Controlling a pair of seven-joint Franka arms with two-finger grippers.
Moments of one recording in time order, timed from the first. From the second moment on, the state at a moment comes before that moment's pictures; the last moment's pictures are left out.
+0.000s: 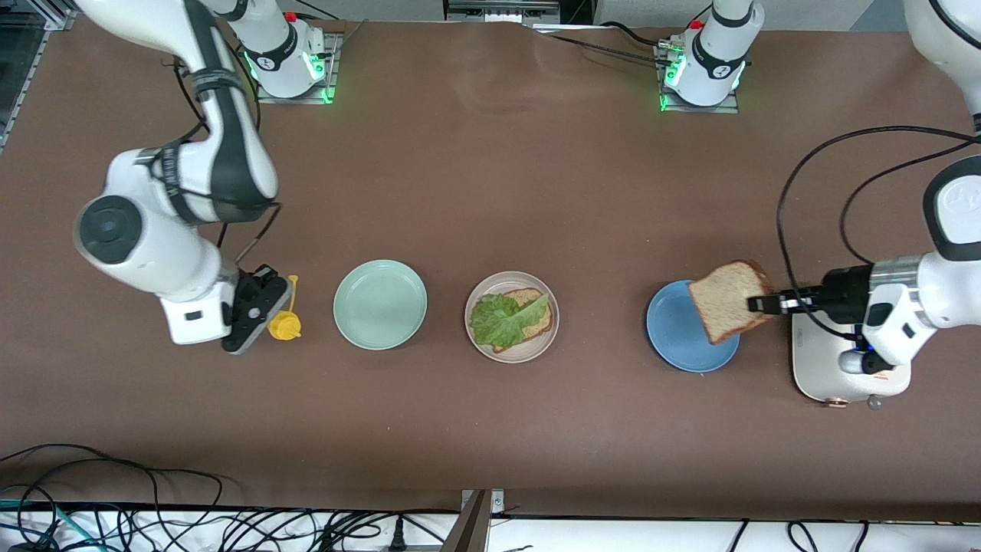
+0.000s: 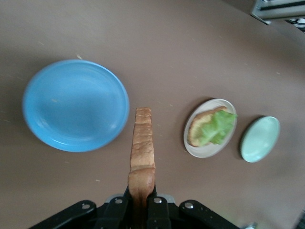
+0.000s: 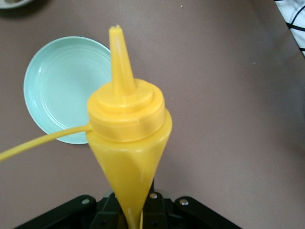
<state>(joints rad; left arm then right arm) 0.06 0.53 -0.04 -1.27 -0.52 1.59 -0.16 0.41 0.48 -0.28 -1.52 0.21 2.00 -0.93</state>
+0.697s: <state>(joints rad) -0.05 0.54 -0.05 -1.40 -0.78 1.72 -0.22 0.18 0.48 -0.28 -1.70 0.83 2.00 -1.52</state>
